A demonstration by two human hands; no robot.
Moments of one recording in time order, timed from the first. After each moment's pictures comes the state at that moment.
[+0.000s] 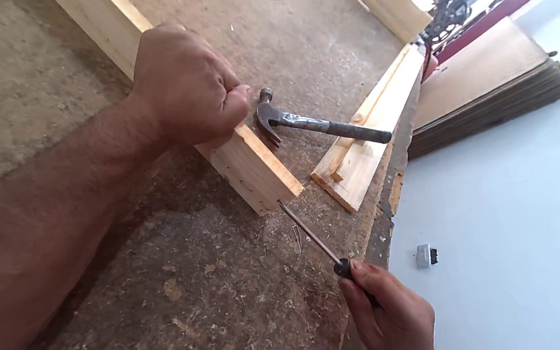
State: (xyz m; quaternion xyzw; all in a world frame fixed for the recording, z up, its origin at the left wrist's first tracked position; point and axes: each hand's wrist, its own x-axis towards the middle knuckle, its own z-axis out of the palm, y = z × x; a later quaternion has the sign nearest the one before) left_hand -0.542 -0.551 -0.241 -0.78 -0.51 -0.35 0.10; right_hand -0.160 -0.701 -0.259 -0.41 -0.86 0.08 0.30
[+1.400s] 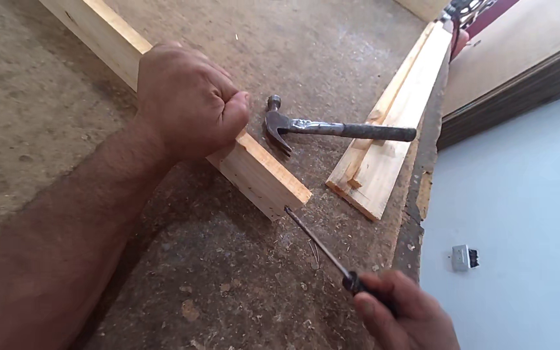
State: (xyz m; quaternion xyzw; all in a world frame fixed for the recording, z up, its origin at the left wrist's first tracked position) left_hand -0.546 -0.543 -0.238 -0.78 -0.52 -0.35 0.10; right_hand -0.171 -0.692 -0.247 -0.48 -0.75 0.37 0.27
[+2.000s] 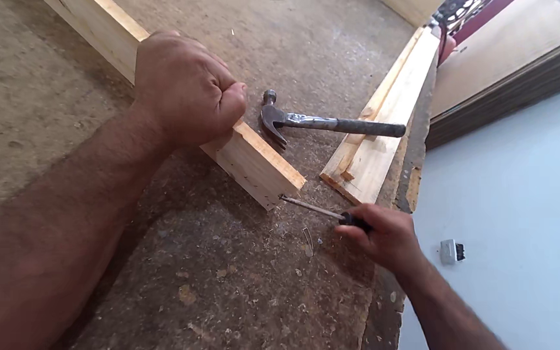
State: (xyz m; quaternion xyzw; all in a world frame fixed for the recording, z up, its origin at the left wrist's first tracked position) left_hand -0.548 -0.544 -0.242 -0.77 -0.52 -0.35 0.10; right_hand -0.155 -0.593 -0.278 -0.34 -0.90 0.09 0.25
